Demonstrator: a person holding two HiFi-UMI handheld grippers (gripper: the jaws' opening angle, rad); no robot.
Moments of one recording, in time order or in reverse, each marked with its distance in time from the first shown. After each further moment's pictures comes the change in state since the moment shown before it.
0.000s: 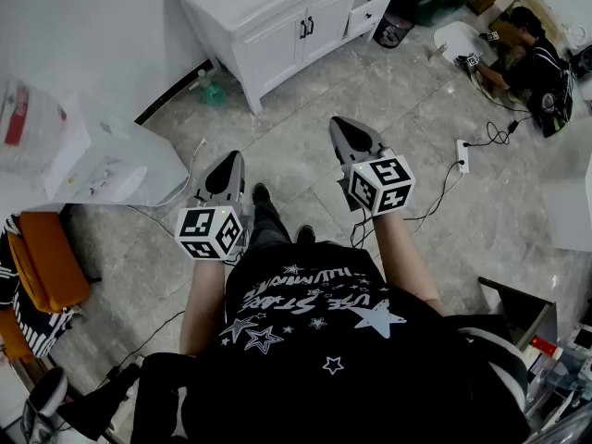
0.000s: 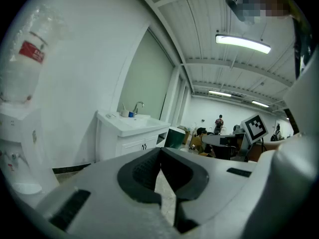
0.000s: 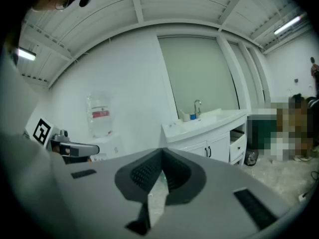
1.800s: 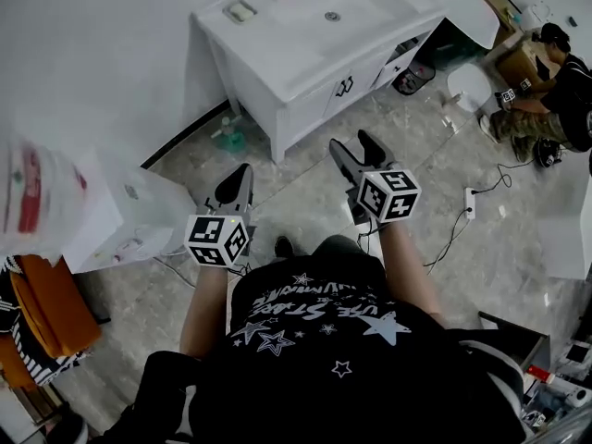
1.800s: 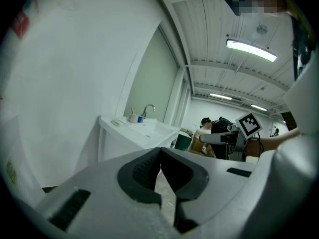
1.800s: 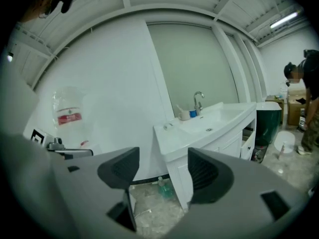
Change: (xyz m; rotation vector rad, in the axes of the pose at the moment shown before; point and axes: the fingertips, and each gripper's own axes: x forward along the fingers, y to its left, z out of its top) left arm 0.116 0.204 0.071 -0.009 0.002 -0.053; right arm 0.235 -0.012 0.050 0.087 0.056 -0.083
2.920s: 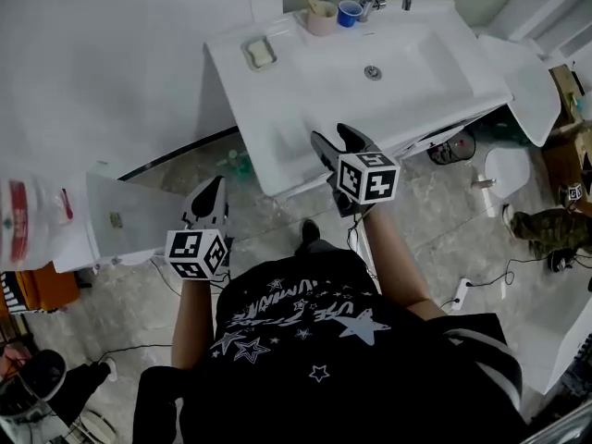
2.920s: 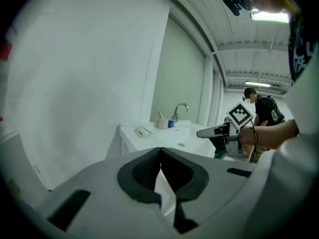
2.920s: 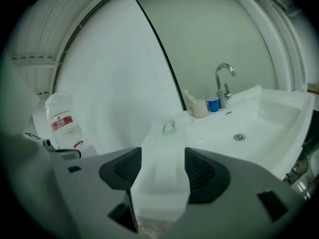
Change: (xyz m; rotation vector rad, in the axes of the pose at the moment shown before) left arm 0.167 0.093 0.067 -0.008 0.010 0.412; right arm 0.274 -0.113 0.093 -0.047 0.221 0.308
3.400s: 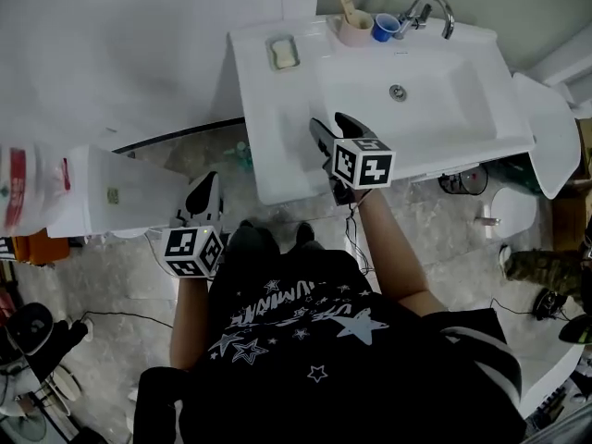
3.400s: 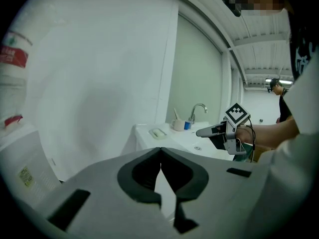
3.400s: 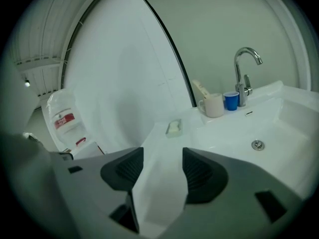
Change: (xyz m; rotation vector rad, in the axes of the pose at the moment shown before) left arm 0.016 0.022 0.006 -0.059 -0.010 0.208; right arm 0.080 -0.012 0.029 -0.046 0.091 0.115
